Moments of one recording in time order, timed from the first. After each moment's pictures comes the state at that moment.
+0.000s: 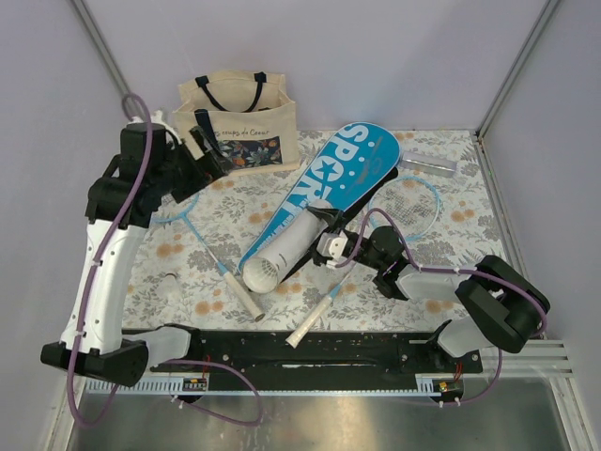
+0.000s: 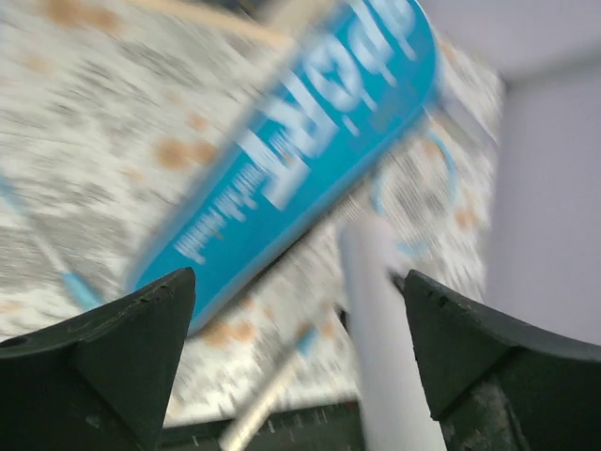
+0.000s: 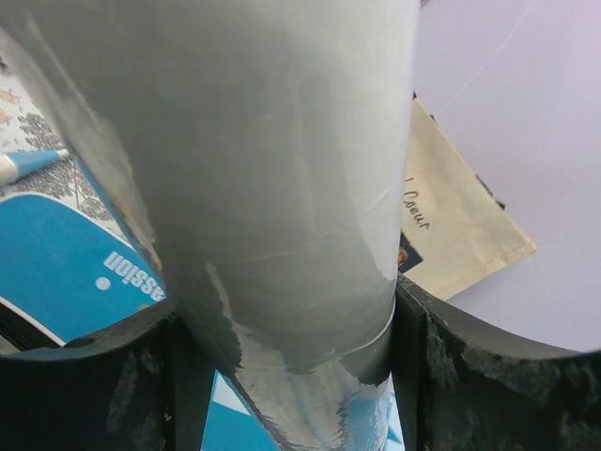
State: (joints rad) left arm -0.22 1.21 1.65 -1.02 0.21 -0.67; right arm 0.77 1.45 0.50 1.13 -0.41 -0.73
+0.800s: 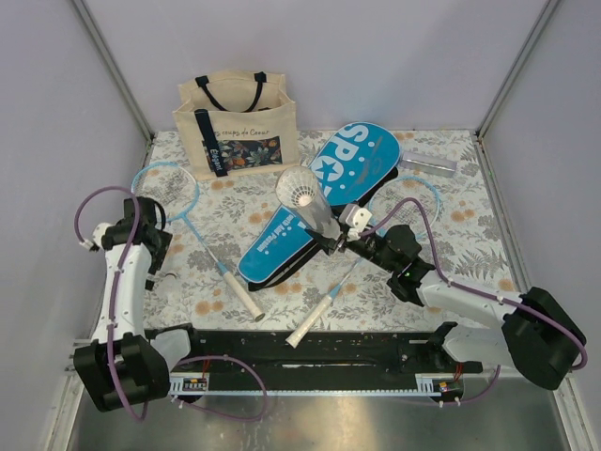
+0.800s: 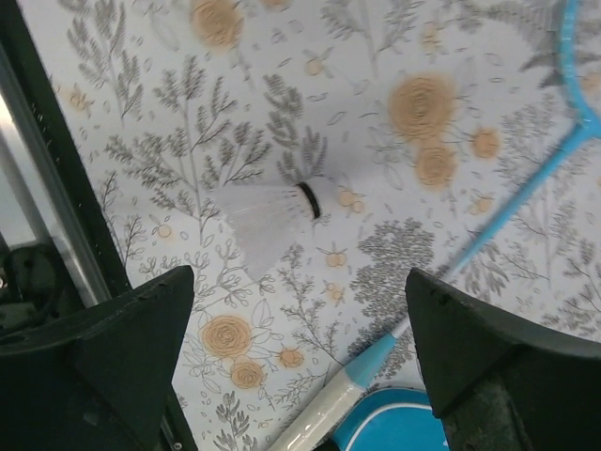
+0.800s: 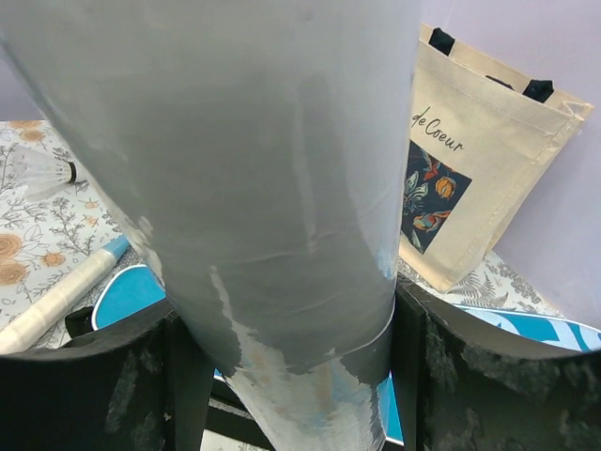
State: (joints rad) left arm 0.20 1.08 0.97 -1.08 -0.46 -1.08; right arm 0.77 1.20 0.51 0.87 -0.25 -0.22
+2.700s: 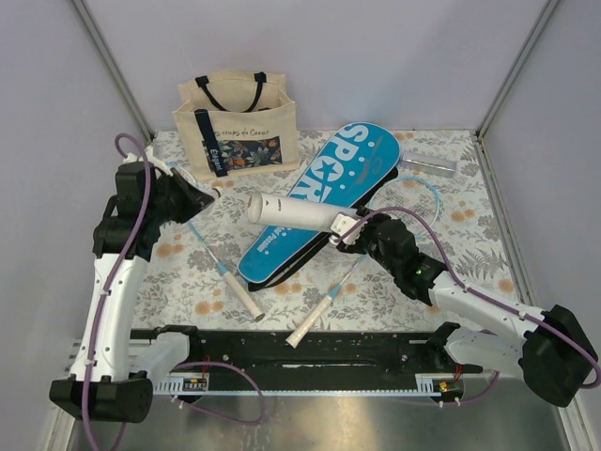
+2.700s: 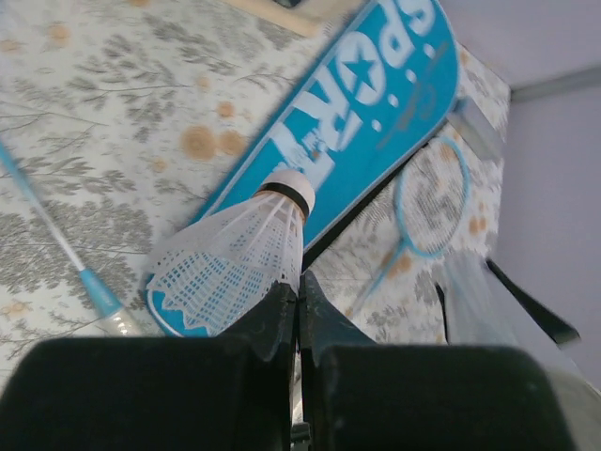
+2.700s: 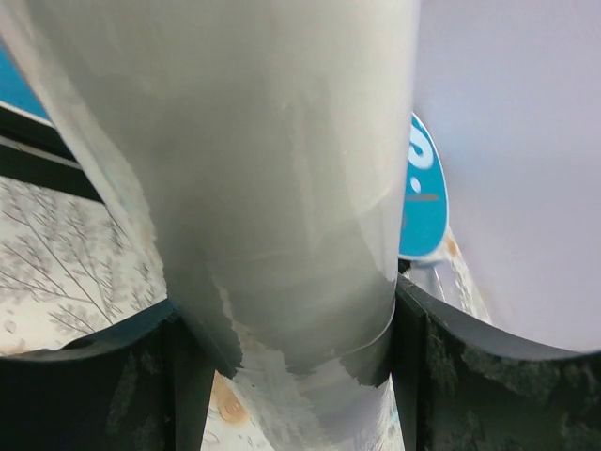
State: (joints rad) left arm 0.01 0.98 1.17 -0.76 0.24 -0.67; right arm 0.75 1.07 0.57 0.22 0.15 -0.72
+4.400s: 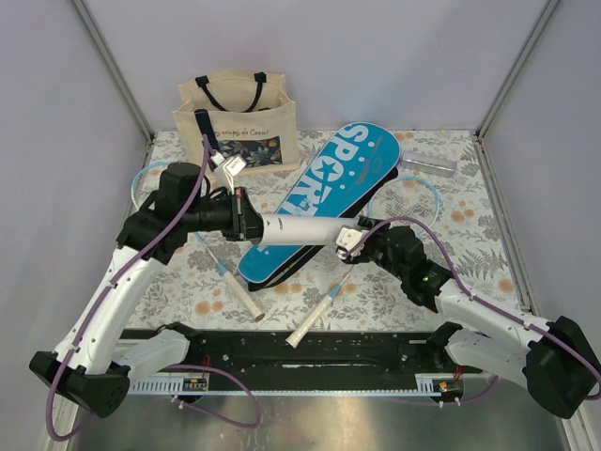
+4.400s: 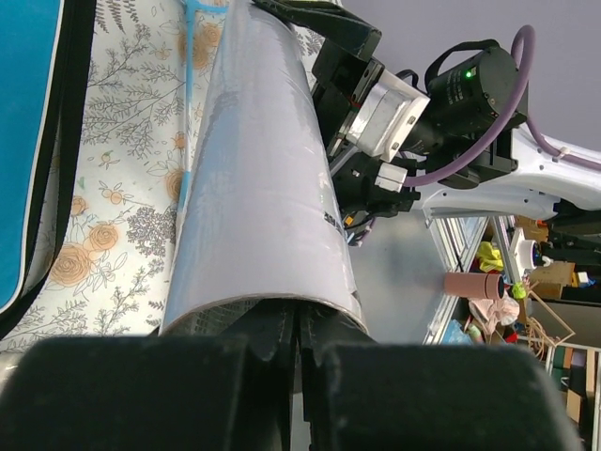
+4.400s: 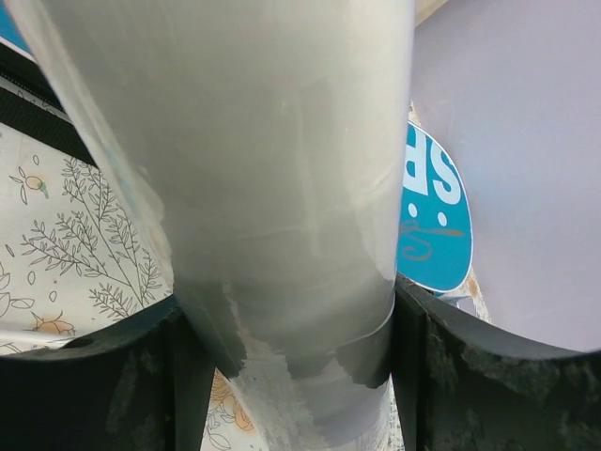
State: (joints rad) left arm -0.40 1.03 1.23 -0.77 0.72 -0.53; right arm 0.70 1.00 0.49 0.22 -0.01 -0.79
